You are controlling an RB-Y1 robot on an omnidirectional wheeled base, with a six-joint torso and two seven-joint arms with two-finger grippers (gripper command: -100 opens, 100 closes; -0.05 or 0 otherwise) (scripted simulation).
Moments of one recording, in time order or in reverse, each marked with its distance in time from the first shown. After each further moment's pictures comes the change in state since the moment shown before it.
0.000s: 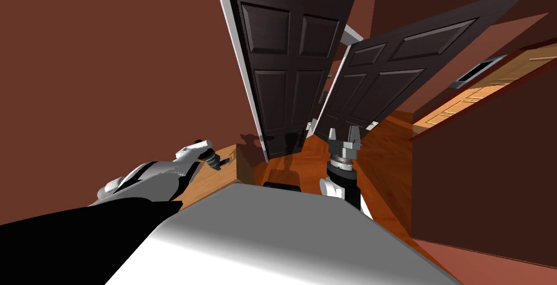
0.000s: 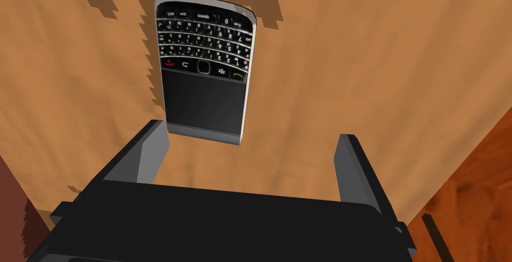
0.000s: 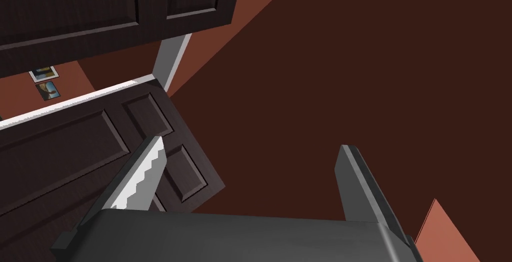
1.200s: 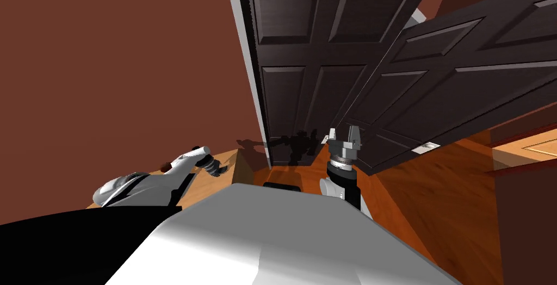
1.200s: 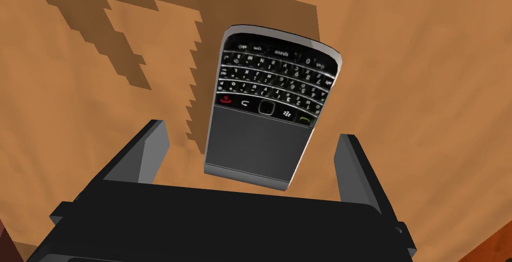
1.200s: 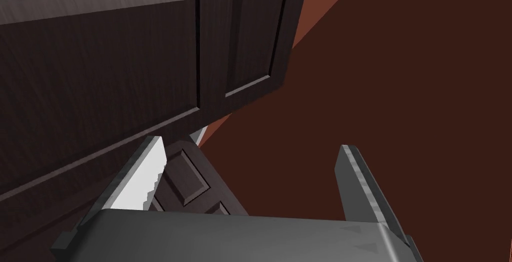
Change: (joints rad) left arm 0.179 -0.028 0.042 -0.148 0.079 0.012 -0.076; right arm 0.000 0.000 0.000 0.000 0.000 0.000 0.000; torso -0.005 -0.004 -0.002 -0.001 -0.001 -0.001
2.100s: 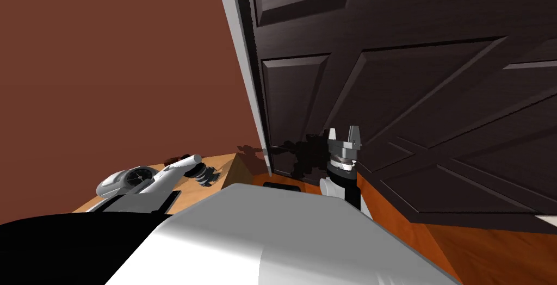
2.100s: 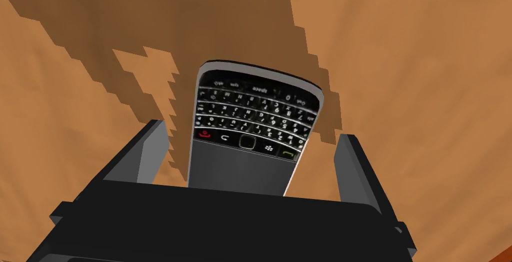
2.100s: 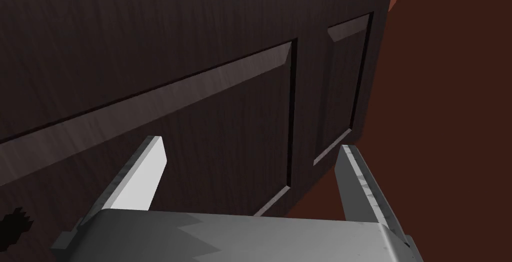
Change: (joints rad) left arm 0.219 0.019 0.028 -0.147 0.101 -0.024 -0.222; right arm 0.000 0.000 0.000 0.000 0.000 0.000 0.000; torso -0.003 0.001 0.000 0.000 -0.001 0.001
